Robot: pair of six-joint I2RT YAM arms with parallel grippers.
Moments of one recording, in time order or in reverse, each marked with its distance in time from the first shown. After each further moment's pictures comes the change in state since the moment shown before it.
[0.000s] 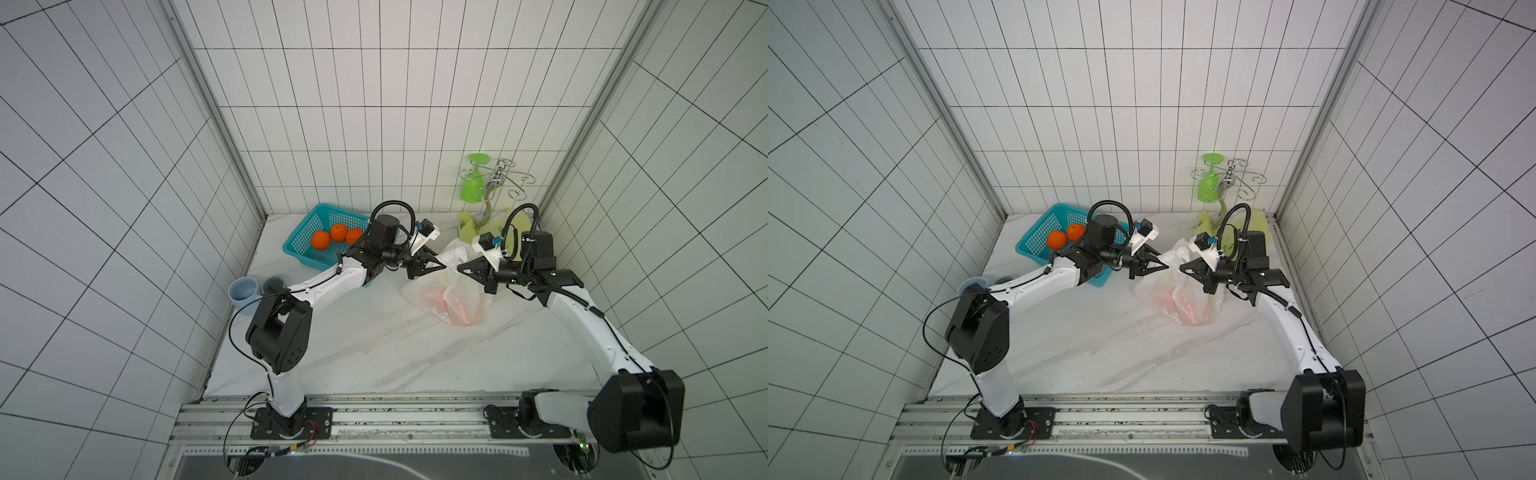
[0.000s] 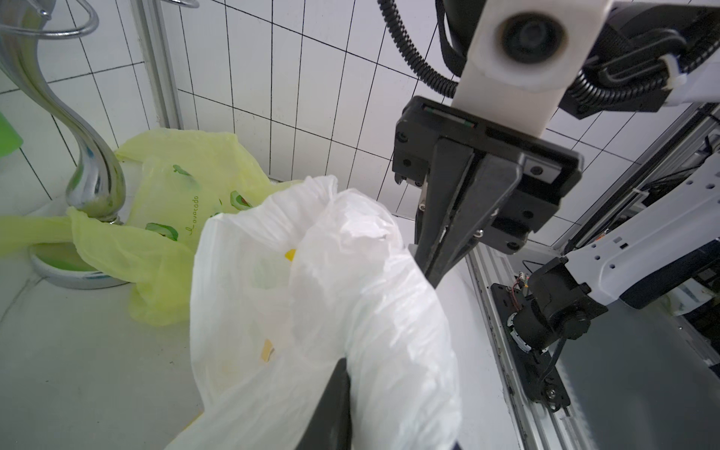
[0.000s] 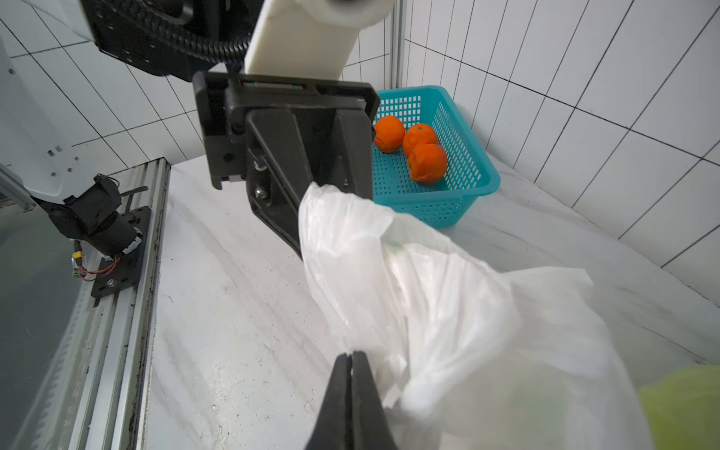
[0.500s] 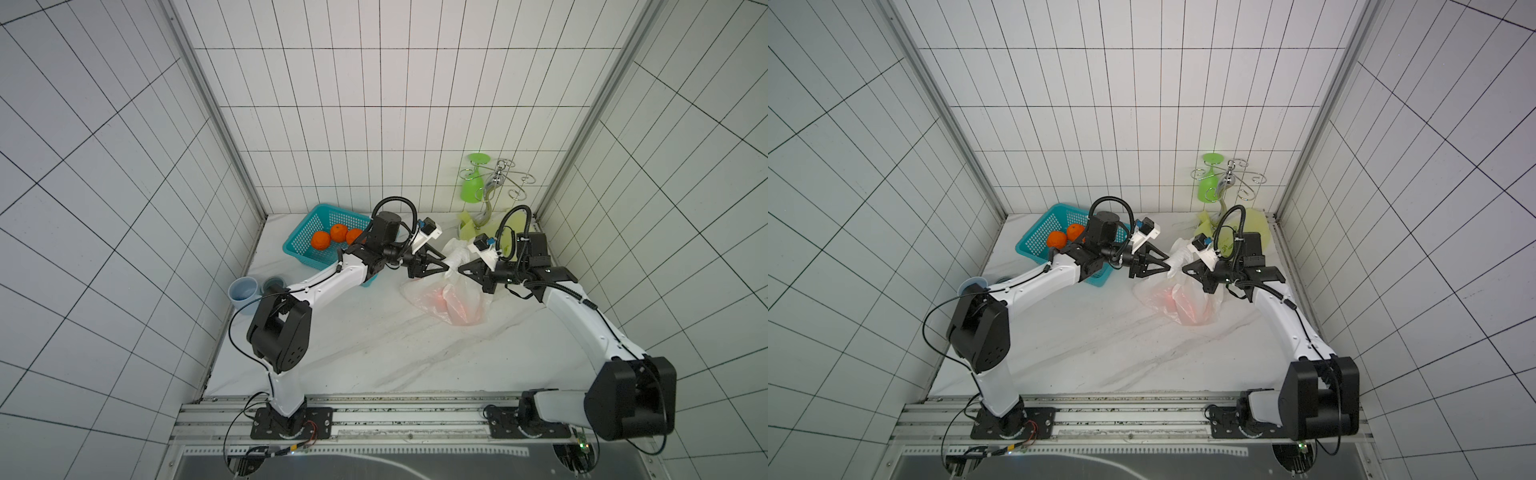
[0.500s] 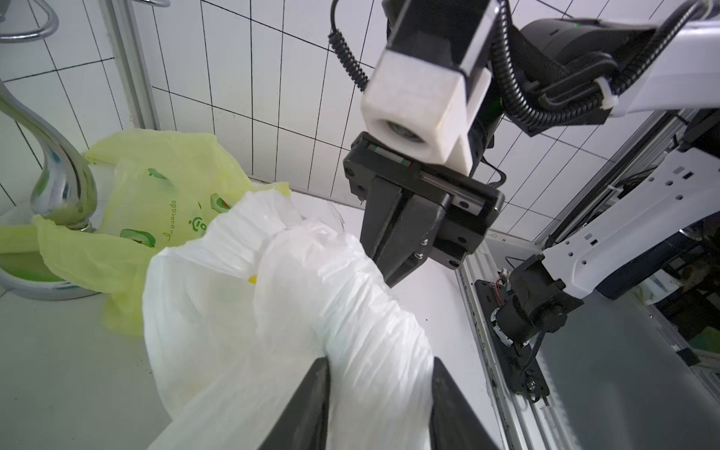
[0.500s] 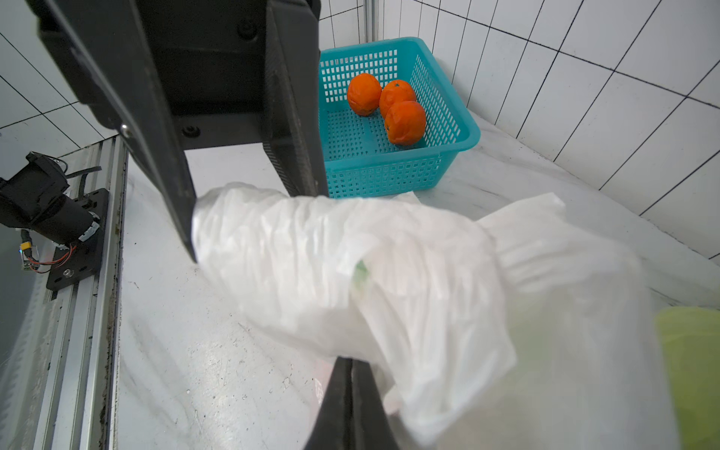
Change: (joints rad) left arm -0.011 0.011 0.053 -0.074 0.031 0.026; right arm 0.001 0.056 0.002 -0.014 0.087 -0.014
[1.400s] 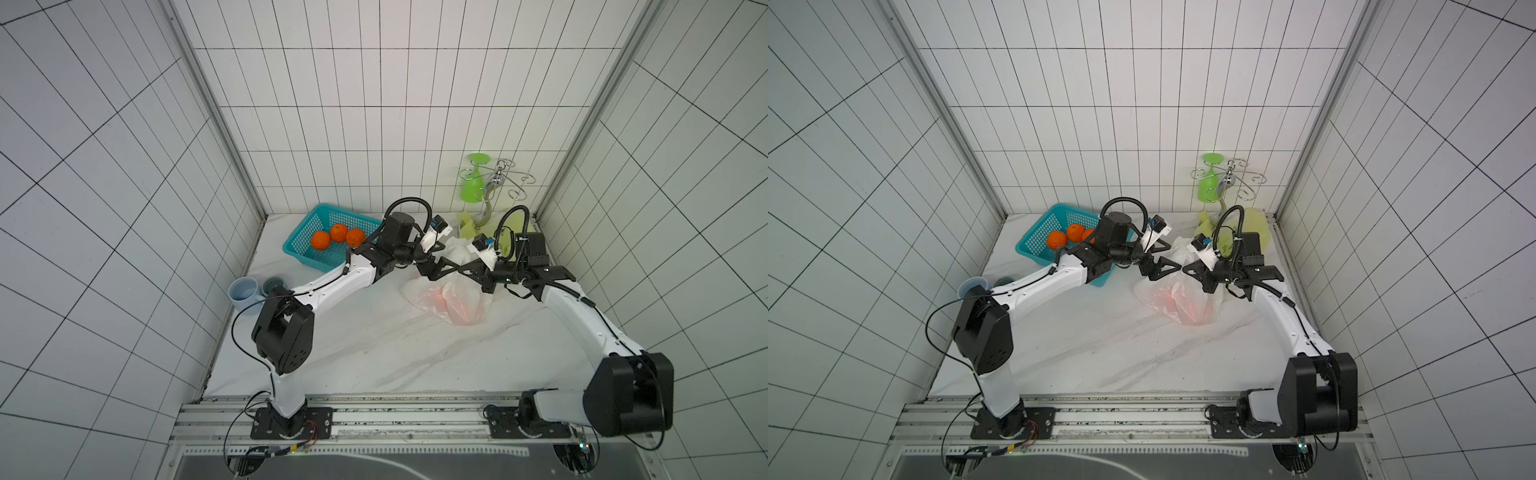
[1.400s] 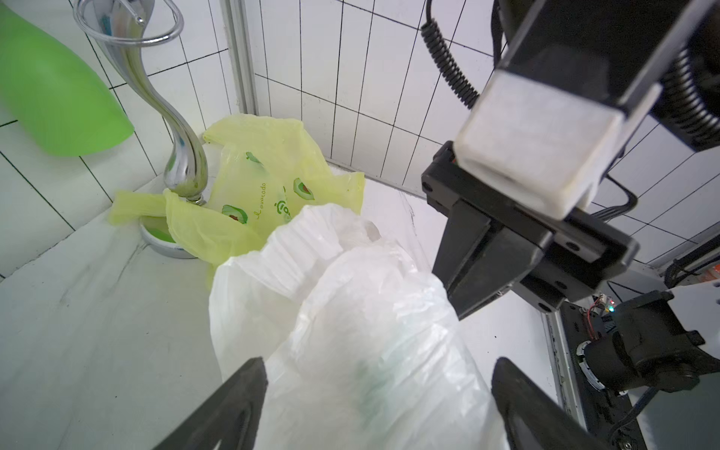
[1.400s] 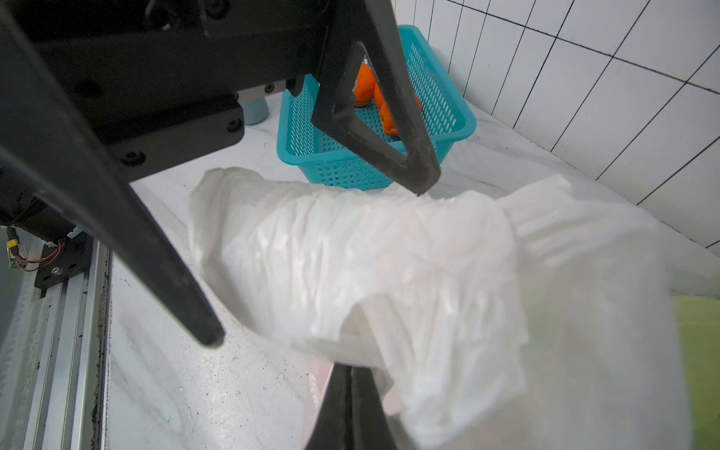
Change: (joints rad) left arm -0.083 0.012 0.078 -0.087 -0.370 -0.007; right arm 0.002 0.016 0.004 -0.001 0.022 -0.006
